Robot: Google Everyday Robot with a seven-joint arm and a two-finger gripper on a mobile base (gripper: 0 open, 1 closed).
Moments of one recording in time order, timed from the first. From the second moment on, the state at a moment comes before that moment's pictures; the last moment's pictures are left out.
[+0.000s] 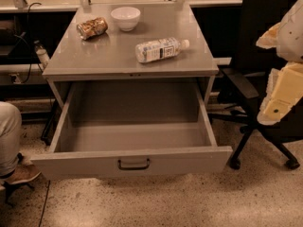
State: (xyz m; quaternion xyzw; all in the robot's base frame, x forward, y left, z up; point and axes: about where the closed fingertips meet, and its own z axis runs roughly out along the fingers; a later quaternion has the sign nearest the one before) arm 0.438 -0.215 0.984 -0.60 0.78 -0.04 0.17
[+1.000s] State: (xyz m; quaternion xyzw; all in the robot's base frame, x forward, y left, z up) arm 0.526 -0.192 0.981 -0.63 0.74 -0.04 0.23
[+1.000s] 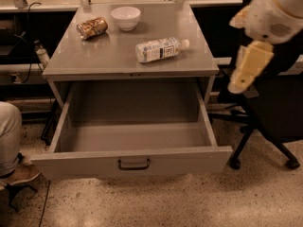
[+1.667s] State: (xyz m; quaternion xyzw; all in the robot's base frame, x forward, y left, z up) arm 0.646 -0.116 0.961 -0.67 0.68 0.01 0.28
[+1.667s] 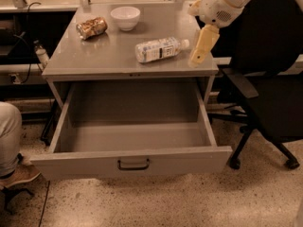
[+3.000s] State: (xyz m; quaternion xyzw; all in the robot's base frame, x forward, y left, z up) arm 0.722 -0.084 0.910 -0.71 0.63 -0.05 0.31
